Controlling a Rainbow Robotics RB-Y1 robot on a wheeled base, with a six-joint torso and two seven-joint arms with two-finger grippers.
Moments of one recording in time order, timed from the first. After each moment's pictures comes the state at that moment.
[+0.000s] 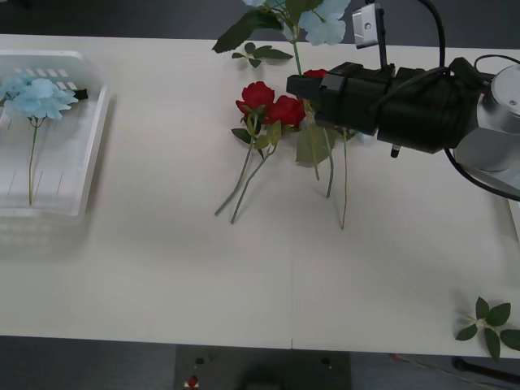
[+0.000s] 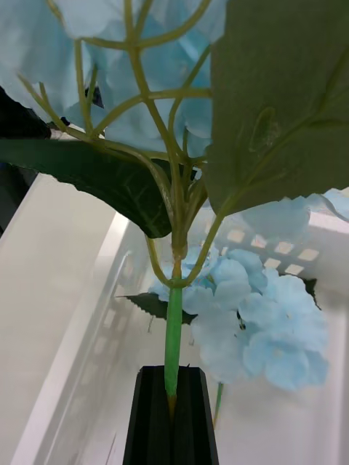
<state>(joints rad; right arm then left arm) -0.76 -1.03 0.80 -1.79 -2.51 0.26 2.55 -0.52 0.82 0.35 -1.27 0.67 0.94 -1.60</state>
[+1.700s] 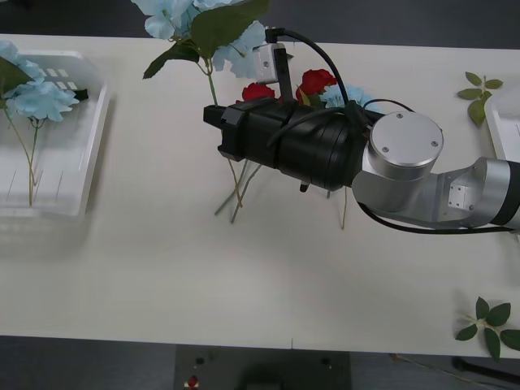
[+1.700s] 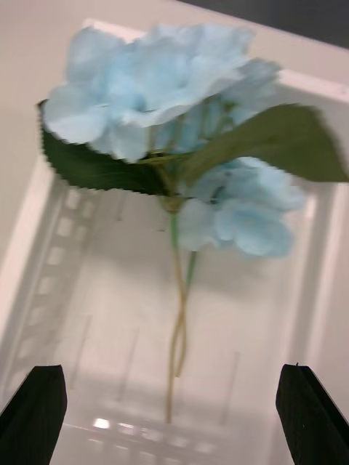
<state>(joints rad) -0.95 -0.83 1.13 -1.84 -2.53 -0.14 2.53 -0.52 0.79 0.48 -1.35 0.73 1.36 -1.68</state>
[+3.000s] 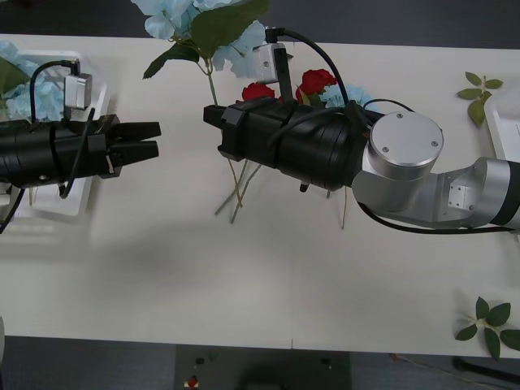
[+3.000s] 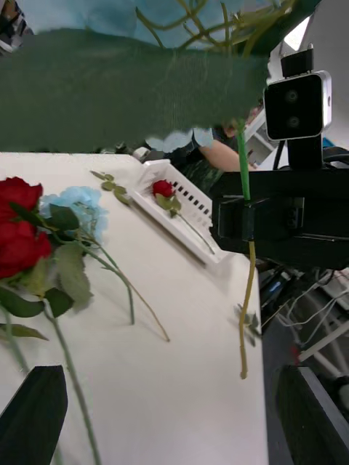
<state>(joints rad) -0.95 -0.83 1.13 -1.84 -2.53 -0.14 2.53 -0.52 0.47 0.26 -1.10 1.88 1.59 -2.67</state>
